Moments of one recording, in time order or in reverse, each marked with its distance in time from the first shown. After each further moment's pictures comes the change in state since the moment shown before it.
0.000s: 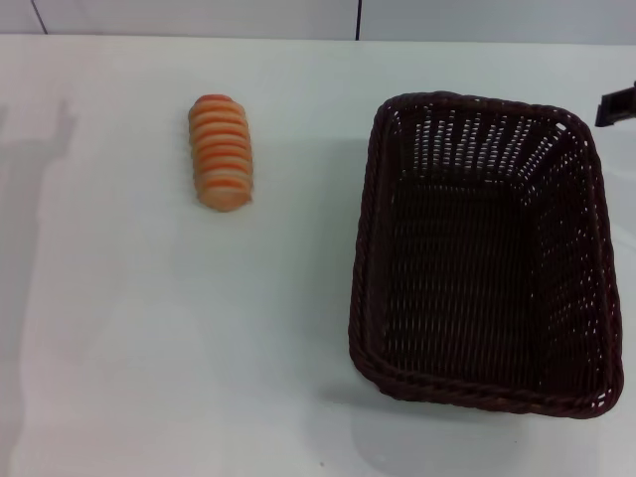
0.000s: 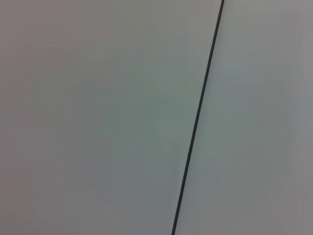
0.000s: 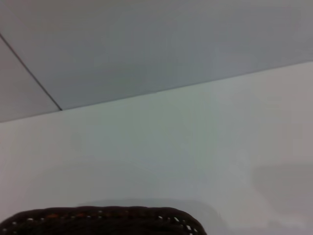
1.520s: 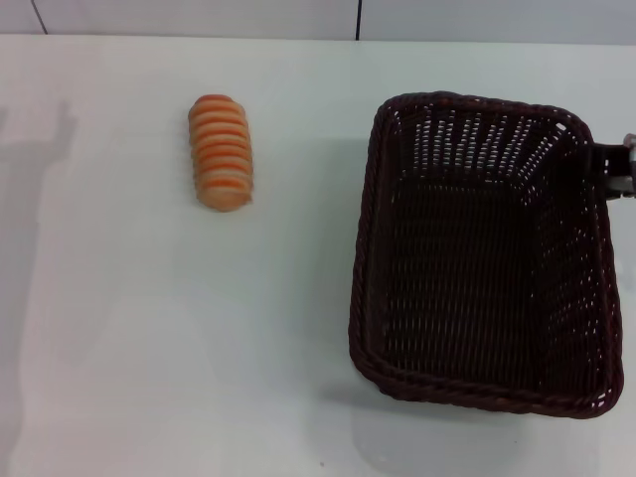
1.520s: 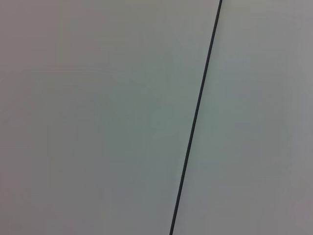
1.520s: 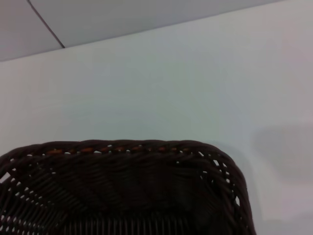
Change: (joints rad) left arm 0.007 0.000 0.006 -0.003 0.002 0.009 0.000; right arm -0.015 0.006 -0.094 -0.158 0.053 -0.078 0.006
